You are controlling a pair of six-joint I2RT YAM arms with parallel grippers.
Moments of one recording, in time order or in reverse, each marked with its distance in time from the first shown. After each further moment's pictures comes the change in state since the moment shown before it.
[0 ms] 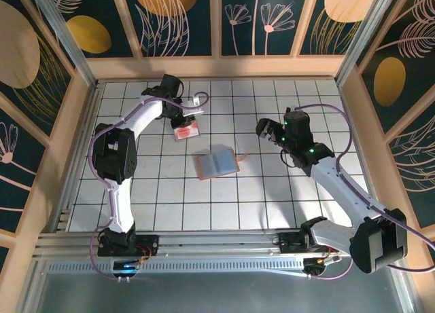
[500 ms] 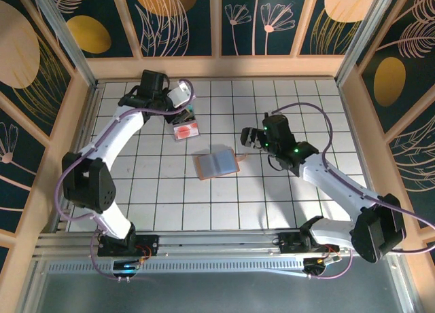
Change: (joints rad) left arm 0.000 -0.397 -0.238 0.195 0.034 -0.264; right arm 0.195 0.086 0.048 -0.045 0.089 -0.063
